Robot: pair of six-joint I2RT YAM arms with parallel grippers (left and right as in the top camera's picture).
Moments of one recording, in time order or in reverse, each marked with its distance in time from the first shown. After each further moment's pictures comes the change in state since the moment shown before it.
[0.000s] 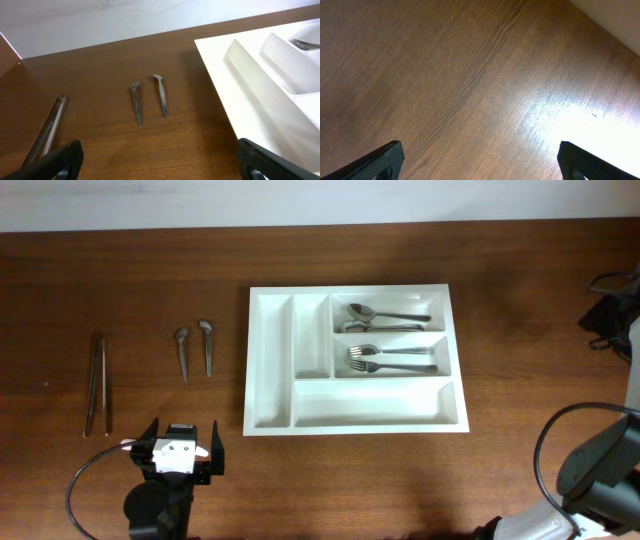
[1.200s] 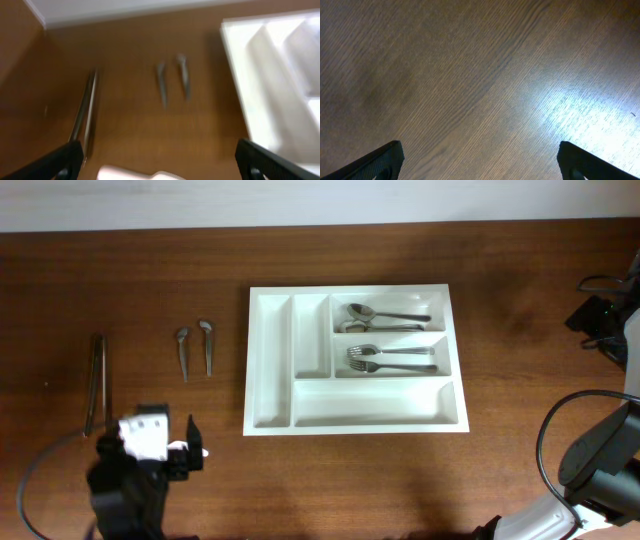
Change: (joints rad) left arm 0.076 0.438 0.476 -0.316 -0.069 -0.005; right arm 0.000 0.045 0.000 0.000 -0.119 -0.010
